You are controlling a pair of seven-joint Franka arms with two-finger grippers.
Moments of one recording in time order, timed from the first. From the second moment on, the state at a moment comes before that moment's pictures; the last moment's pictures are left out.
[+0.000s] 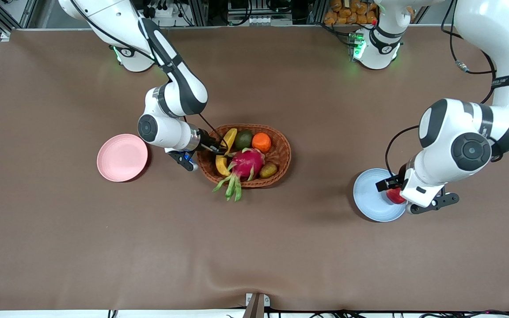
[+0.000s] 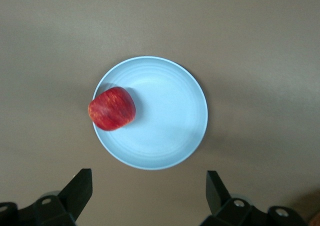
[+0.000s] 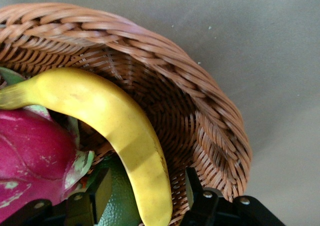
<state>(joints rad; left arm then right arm) 0.02 0.42 -0.26 -1.60 0.14 1.91 -0.53 0.53 0.43 0.03 -2.04 0.70 2.37 0.68</state>
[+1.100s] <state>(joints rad) 0.02 0.21 -0.29 -1.44 0.14 1.65 -0.53 0.57 0.47 0.03 -2.04 0.71 2.43 0.68</state>
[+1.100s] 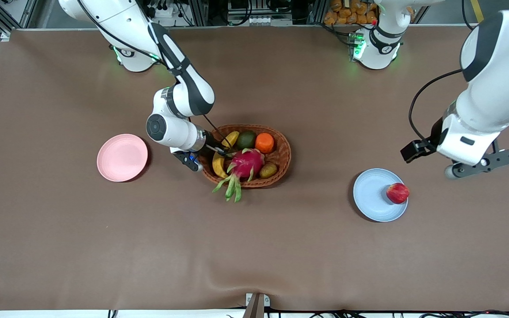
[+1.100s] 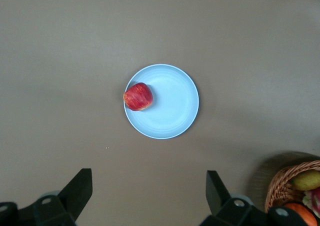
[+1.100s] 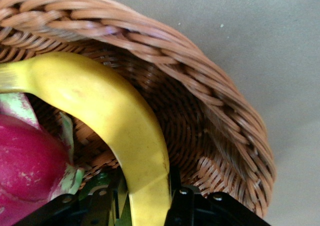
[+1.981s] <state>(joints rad) 0.02 0.08 -0.29 -1.43 0.14 1.53 -0.53 0.51 0.39 -0.11 -1.82 0.51 1.85 0.68</state>
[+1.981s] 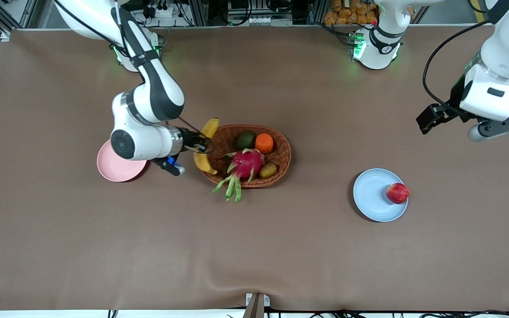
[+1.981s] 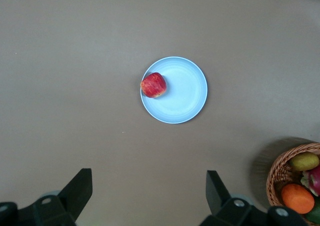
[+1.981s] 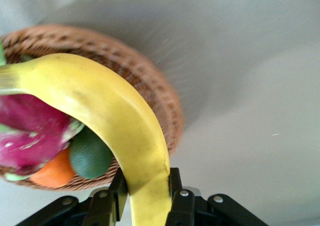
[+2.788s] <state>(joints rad) 0.03 0.06 -0.28 -1.43 0.09 1.47 -0.44 0.15 0.40 -0.17 -1.85 0.20 1.73 0.13</state>
